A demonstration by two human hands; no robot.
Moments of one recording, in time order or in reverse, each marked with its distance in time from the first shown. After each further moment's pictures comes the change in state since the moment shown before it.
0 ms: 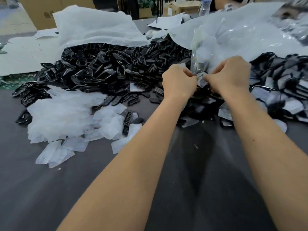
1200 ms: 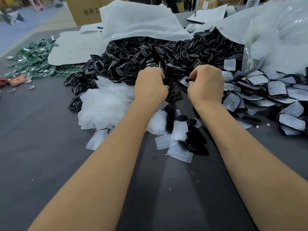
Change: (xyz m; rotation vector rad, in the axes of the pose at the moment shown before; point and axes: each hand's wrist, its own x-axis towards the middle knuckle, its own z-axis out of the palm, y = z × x) left_hand 0.015 -0.091 -0.153 0.726 0.169 0.115; right_hand -0.072 -0.093 0.113 -0.031 -0.083 -0.337
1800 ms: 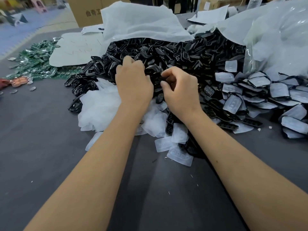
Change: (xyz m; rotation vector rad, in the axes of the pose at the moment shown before) left_hand -0.003 -0.019 -0.023 0.104 0.266 -0.102; right_hand -0.028 -0.037 0.017 0.519 -0.055 -0.232
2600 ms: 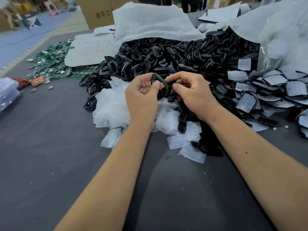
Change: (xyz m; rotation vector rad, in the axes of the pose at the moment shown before) left_hand -0.053 -0.014 -0.001 -1.106 0.075 -0.355; right_hand 0.002 0.013 -0.004 0.341 -0.255 0.169
